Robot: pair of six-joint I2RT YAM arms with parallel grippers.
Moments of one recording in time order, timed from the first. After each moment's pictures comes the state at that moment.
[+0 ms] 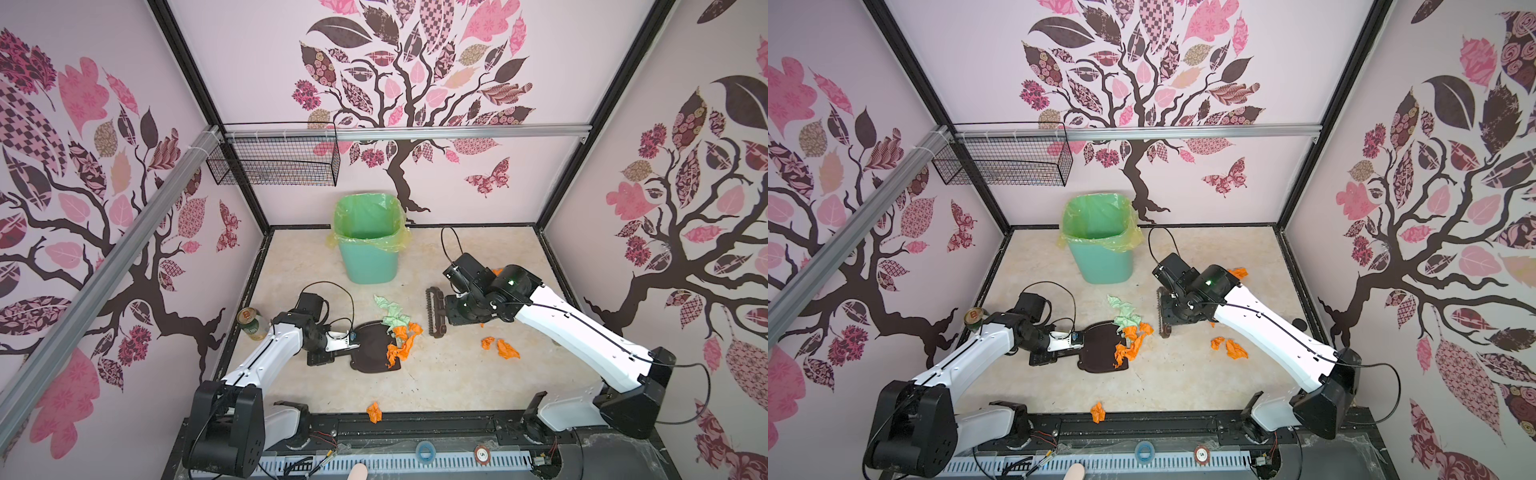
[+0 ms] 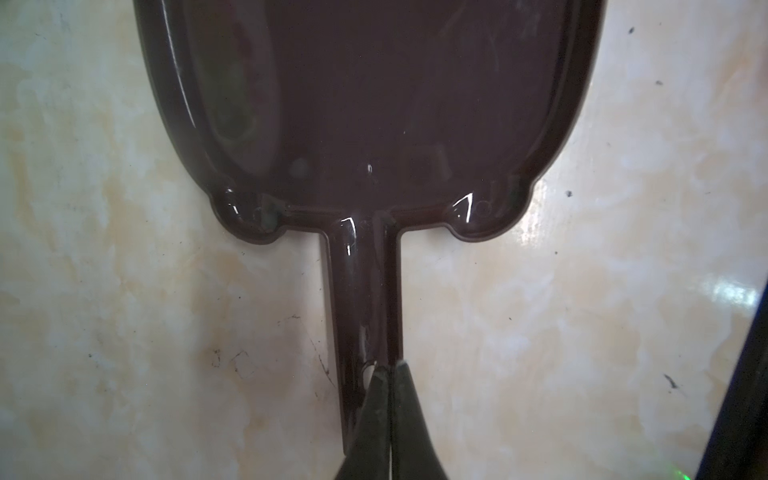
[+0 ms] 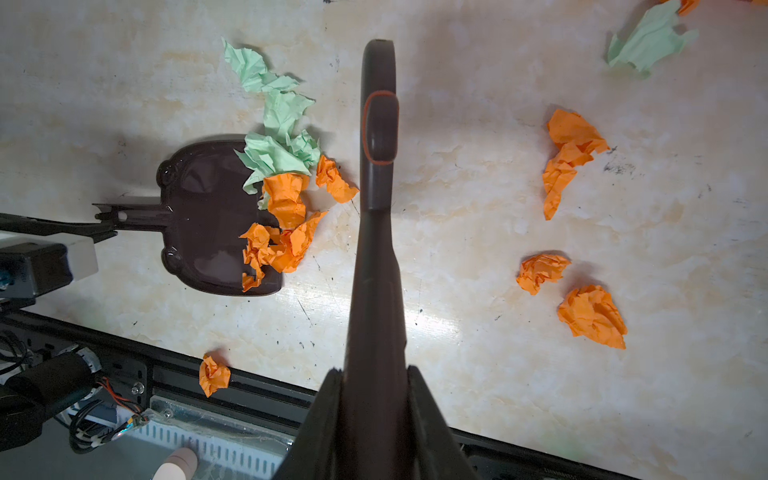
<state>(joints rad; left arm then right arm) -0.15 1.24 0.67 -0.82 0.24 1.34 0.78 1.39 1.45 -1.22 0.09 0.64</state>
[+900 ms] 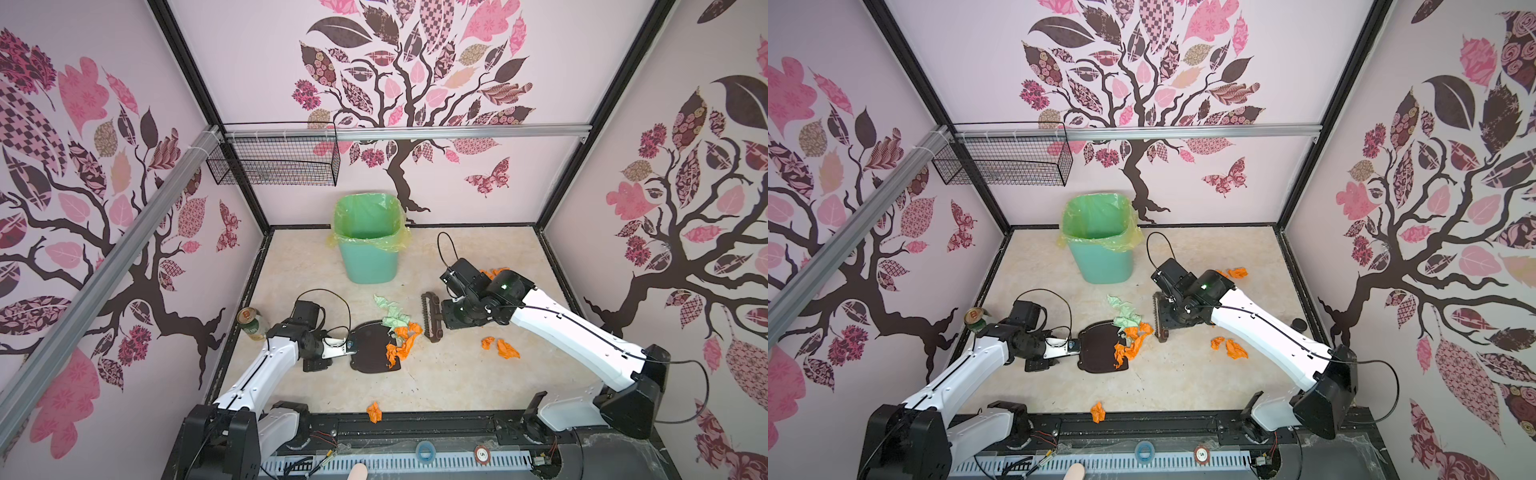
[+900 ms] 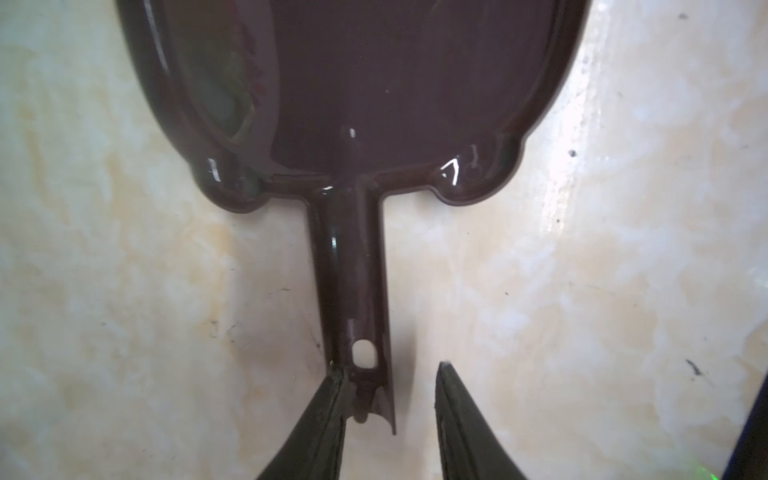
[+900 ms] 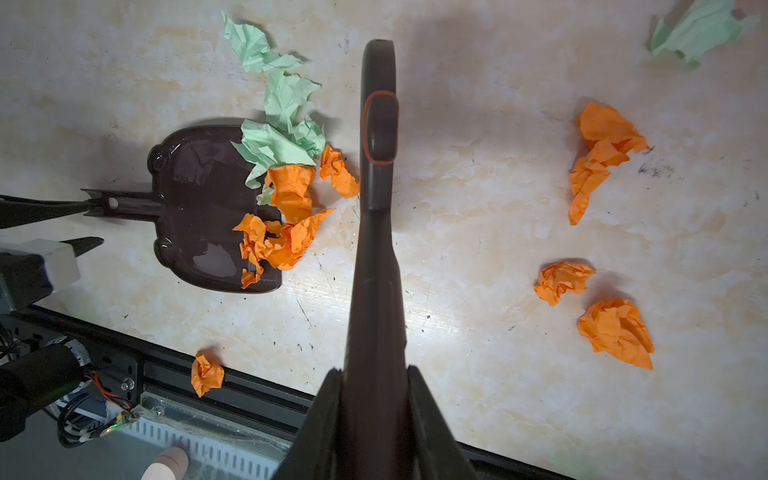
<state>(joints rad) -0.14 1.12 0.57 -0.80 0.19 1.37 0.78 1.39 1.37 -1.15 0.06 0.61</state>
